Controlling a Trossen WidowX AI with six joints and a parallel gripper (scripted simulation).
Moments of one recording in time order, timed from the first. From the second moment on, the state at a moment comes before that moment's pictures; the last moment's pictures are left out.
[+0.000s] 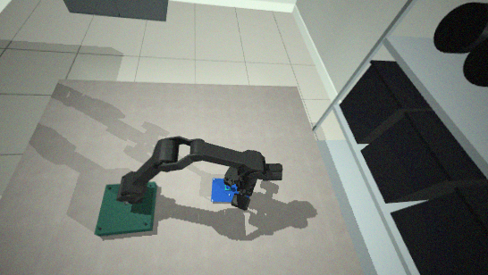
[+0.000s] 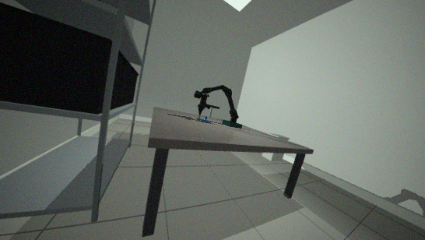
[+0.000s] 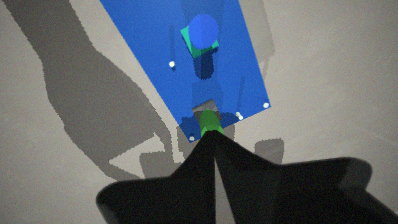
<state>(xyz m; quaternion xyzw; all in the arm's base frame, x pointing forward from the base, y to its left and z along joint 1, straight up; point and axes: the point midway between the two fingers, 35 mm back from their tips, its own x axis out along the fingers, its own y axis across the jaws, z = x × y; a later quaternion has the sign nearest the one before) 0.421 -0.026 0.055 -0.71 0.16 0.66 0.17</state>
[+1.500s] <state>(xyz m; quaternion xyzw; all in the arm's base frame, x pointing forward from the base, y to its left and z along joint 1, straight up) 0.405 -0.024 0.078 -0.69 0.17 0.68 0.17</state>
